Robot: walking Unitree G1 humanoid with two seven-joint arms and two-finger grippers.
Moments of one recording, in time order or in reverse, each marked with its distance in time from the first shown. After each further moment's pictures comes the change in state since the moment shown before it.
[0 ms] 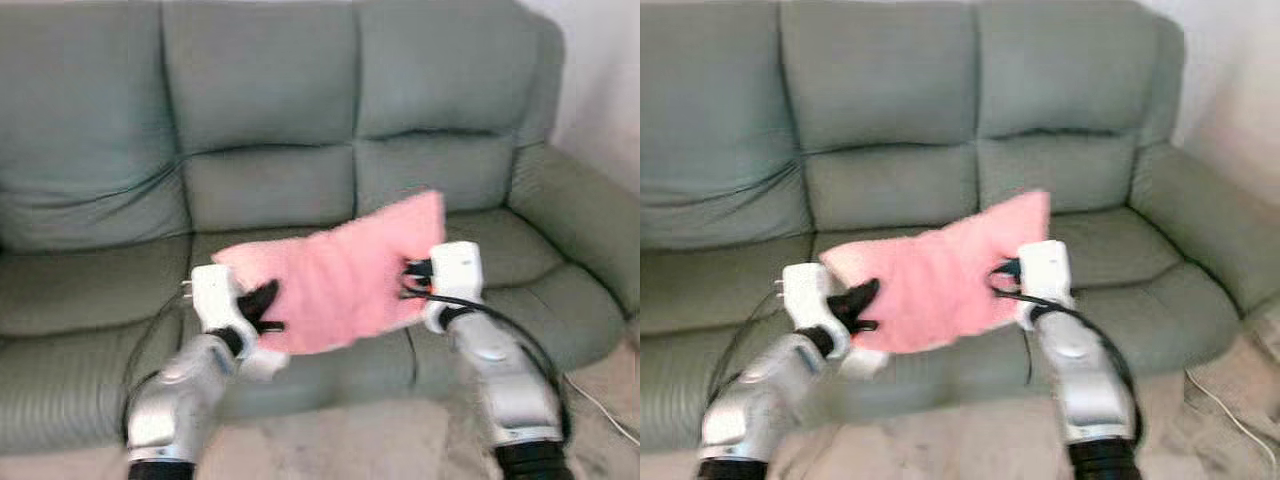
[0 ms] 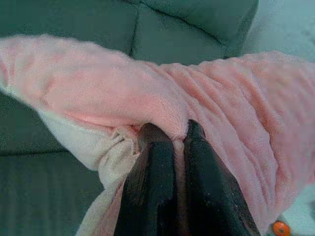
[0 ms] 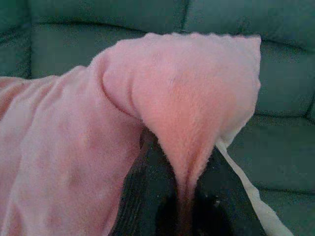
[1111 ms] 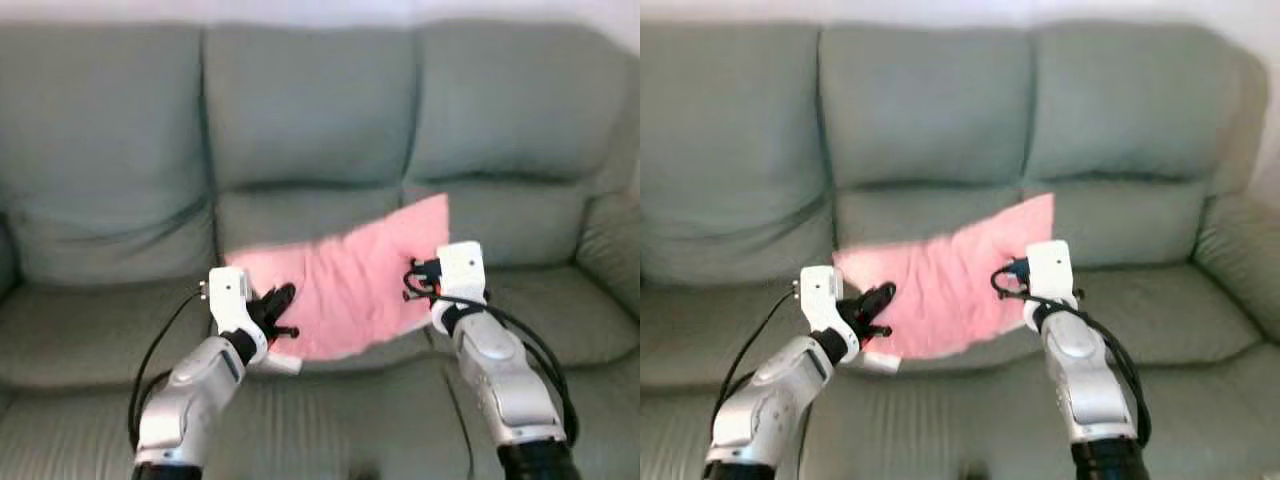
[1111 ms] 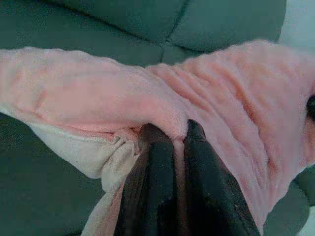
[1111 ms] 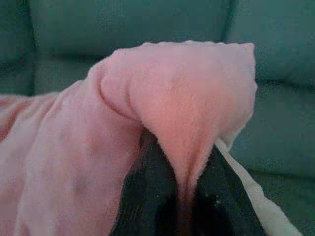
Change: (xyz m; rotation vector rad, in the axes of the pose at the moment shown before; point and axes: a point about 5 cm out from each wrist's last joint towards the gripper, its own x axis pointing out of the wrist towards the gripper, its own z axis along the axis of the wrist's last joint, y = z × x) left arm 0.001 -0.005 -0.005 0.007 0.038 -0.038; right arm 0.003 0.000 0.004 -0.011 -0.013 0.004
